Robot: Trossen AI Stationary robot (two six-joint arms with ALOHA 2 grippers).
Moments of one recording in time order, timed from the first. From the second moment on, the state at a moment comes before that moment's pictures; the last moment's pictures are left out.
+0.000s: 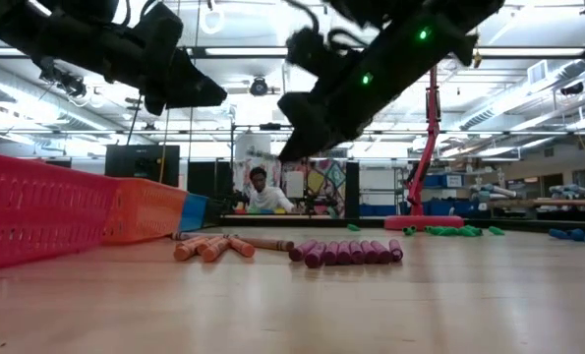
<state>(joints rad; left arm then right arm) -0.04 1.01 0.38 0.44 -0.47 -0.11 0.24 1.89 1.09 0.11 0.77 0.15</state>
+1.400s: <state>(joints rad) -0.15 1.34 0.36 1.09 -0.28 0.12 0.38 1.88 1.00 0.68 1.08 -0.25</state>
